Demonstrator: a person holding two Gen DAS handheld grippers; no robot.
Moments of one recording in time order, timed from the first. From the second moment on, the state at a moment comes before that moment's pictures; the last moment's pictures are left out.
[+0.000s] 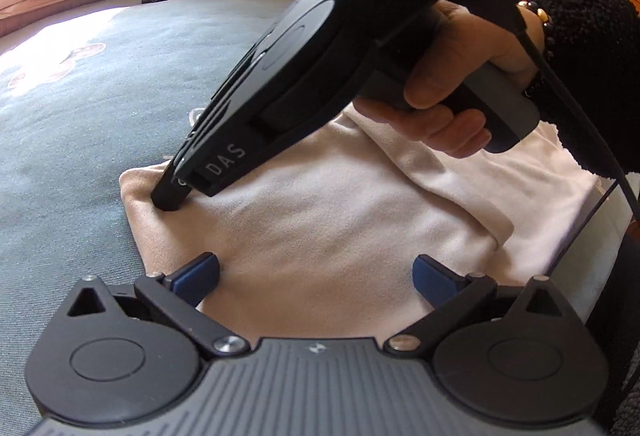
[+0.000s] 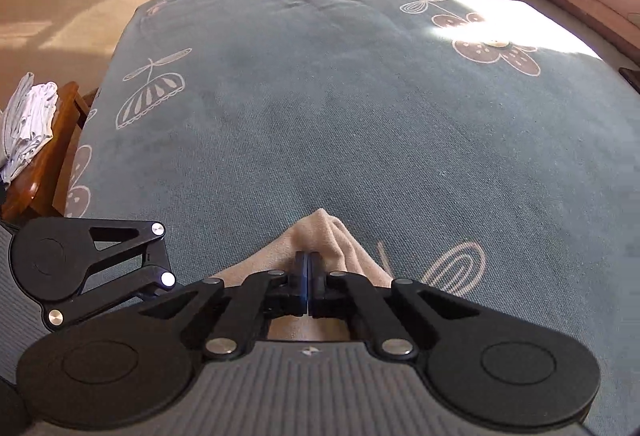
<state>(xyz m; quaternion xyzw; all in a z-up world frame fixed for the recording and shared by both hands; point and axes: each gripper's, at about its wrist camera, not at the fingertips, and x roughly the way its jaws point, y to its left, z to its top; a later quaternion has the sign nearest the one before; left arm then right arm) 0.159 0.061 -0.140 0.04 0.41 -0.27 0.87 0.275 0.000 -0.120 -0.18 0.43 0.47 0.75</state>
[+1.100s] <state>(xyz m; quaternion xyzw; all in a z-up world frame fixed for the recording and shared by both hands) 0.115 0.103 -0.096 0.09 0.39 -0.21 0.89 0.246 -0.056 -0.066 -0.12 0.42 0.35 0.83</state>
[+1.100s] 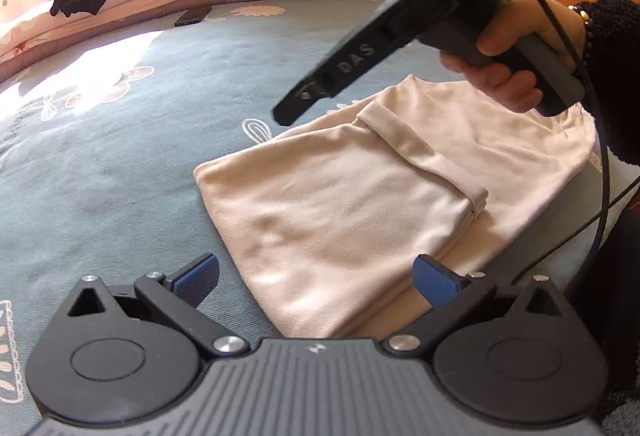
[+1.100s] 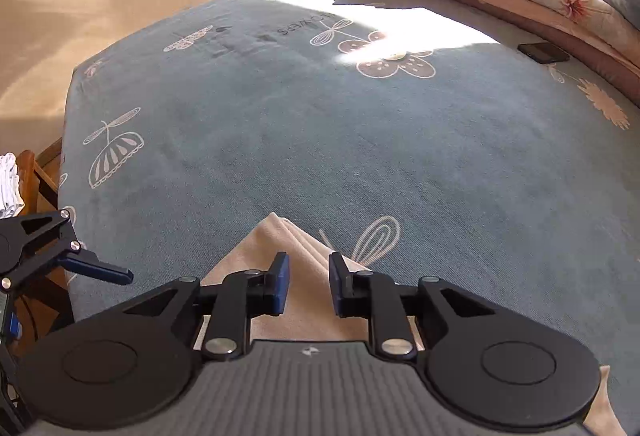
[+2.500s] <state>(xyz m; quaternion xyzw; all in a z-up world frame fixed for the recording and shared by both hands) 0.067 0.056 -0.147 0.38 0.31 -0.08 0.87 0.142 -0.123 -0.136 0.12 0.47 0.30 0.82</state>
